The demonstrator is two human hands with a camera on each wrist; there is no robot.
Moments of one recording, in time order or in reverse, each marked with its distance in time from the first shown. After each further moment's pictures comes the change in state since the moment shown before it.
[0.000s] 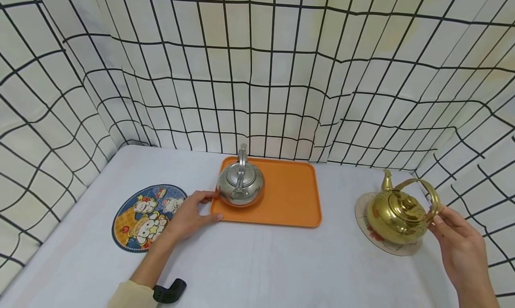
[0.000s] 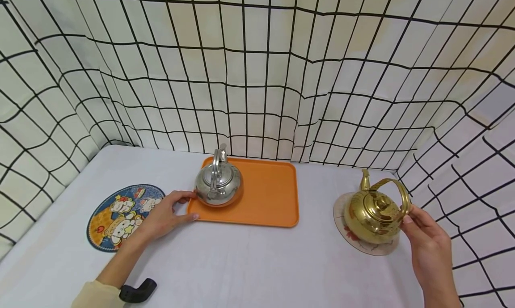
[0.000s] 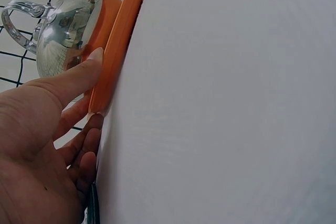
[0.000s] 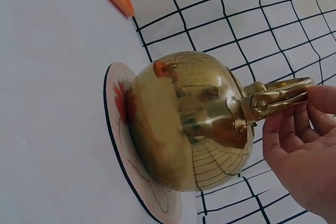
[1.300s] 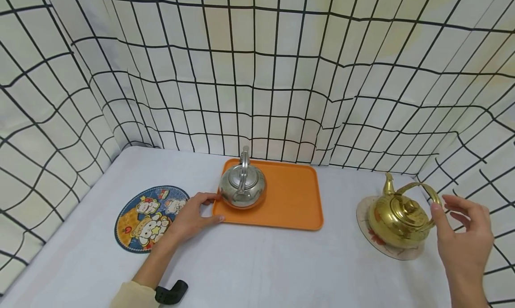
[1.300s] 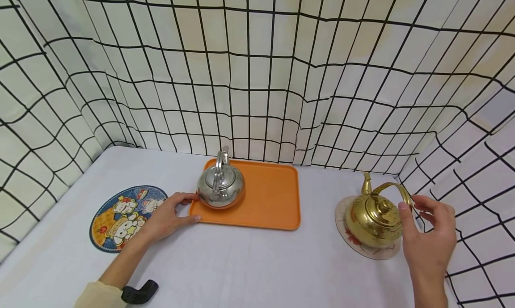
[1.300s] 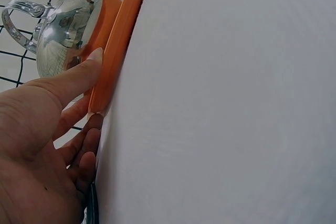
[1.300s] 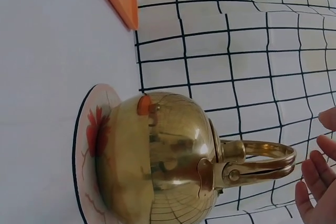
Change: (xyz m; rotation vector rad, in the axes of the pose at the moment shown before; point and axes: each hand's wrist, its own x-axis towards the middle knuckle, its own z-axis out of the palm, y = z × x) left_hand -0.001 -0.001 0.001 -0.018 0.002 -0.010; right_hand 0.004 -0.018 0.063 -1.024 0.419 -0.296
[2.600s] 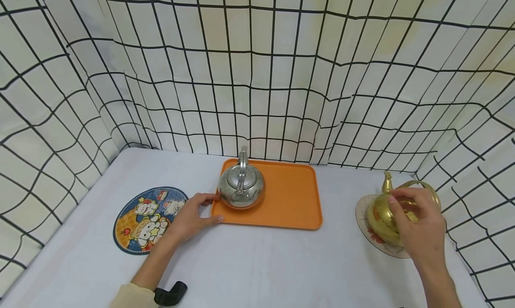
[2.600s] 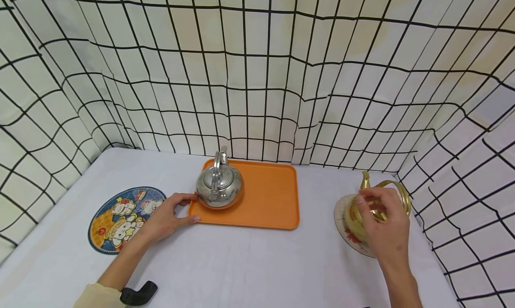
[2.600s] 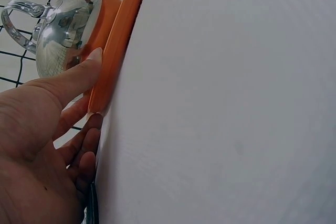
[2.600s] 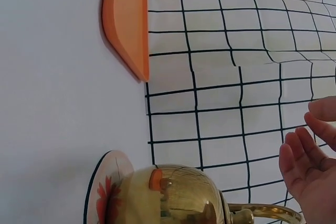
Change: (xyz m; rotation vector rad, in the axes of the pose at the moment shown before) left_hand -0.002 0.004 0.000 0.010 0.014 0.021; right_hand -0.015 -0.031 0.029 0.154 -0.284 -0.200
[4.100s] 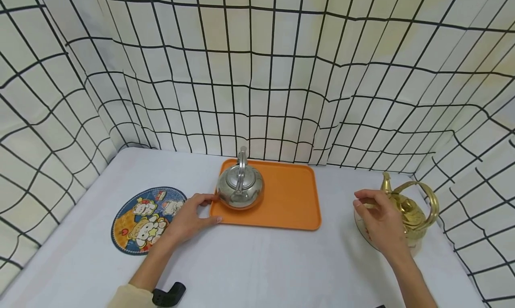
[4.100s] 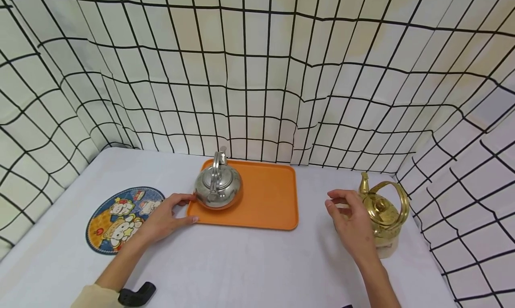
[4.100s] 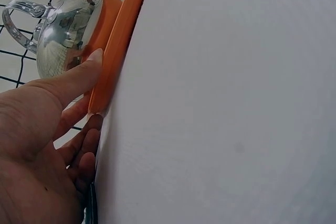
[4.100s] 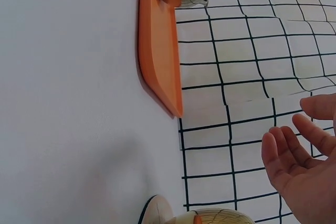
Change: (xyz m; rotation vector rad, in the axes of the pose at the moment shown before) left_hand -0.001 -0.002 0.000 -0.014 0.001 0.008; right_hand -0.011 0.003 0.044 0.027 -0.255 0.104
